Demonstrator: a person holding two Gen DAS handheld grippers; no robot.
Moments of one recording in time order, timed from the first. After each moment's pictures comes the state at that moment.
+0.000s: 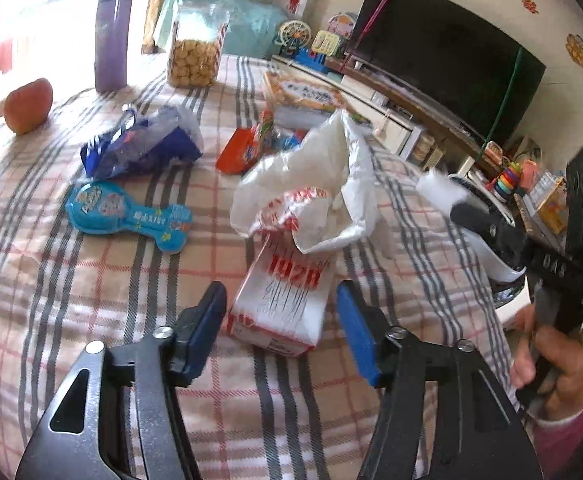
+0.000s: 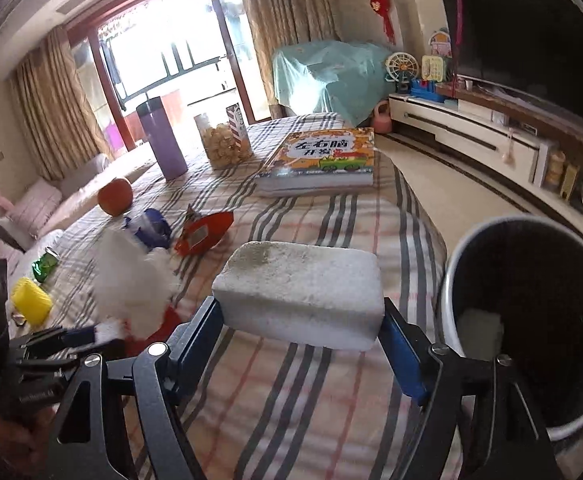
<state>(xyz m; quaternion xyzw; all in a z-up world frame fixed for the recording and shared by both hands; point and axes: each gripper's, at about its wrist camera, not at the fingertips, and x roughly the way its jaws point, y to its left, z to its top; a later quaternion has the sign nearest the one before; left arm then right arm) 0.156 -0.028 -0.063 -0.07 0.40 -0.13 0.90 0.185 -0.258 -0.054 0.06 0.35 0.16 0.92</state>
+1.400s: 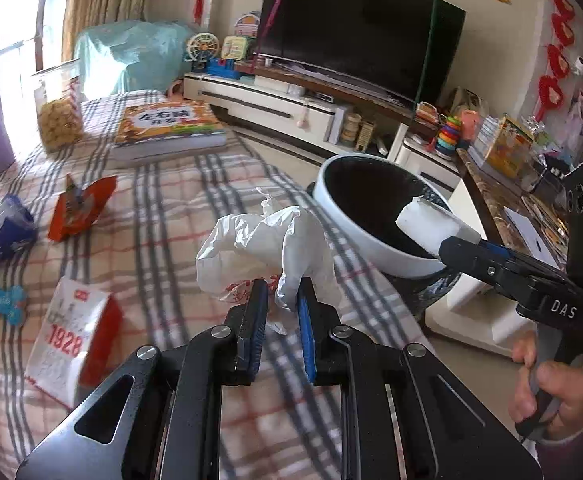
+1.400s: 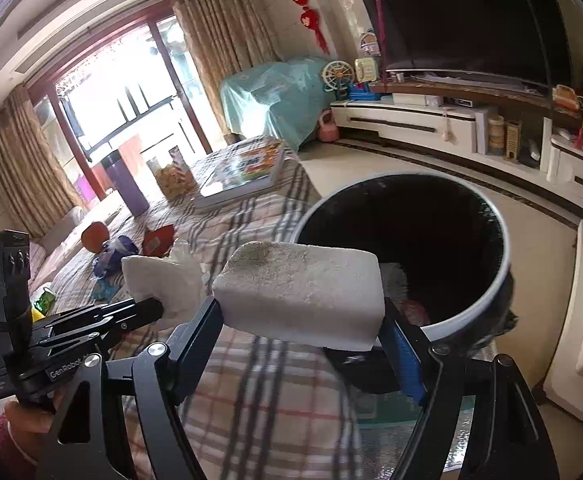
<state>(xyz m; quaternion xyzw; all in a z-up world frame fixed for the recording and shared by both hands) 0.160 -0.175 -0.042 0.01 0.37 -0.25 0.90 0.114 -0.371 -0.051 0.14 0.33 0.09 0.93</state>
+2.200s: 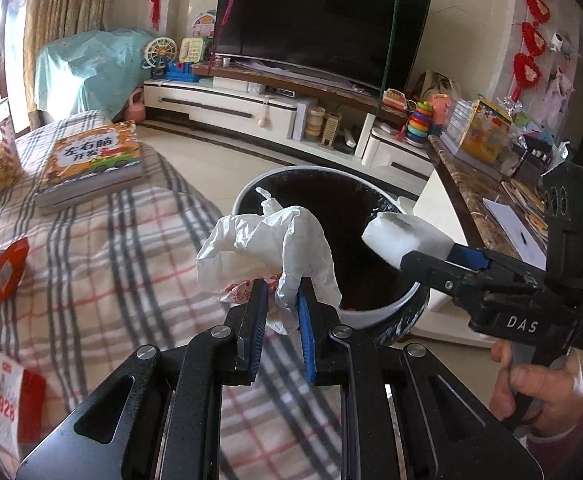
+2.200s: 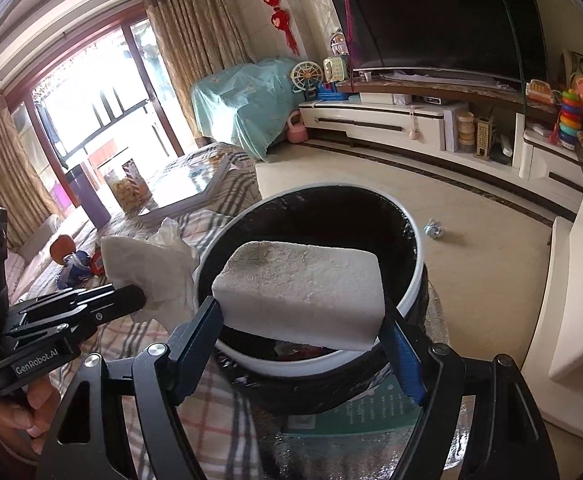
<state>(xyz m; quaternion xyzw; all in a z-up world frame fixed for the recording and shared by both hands) 0.186 -0.262 -0.030 0.04 0.37 -0.30 0.88 0.130 -0.435 -0.058 0.14 0.34 0.05 0.93</state>
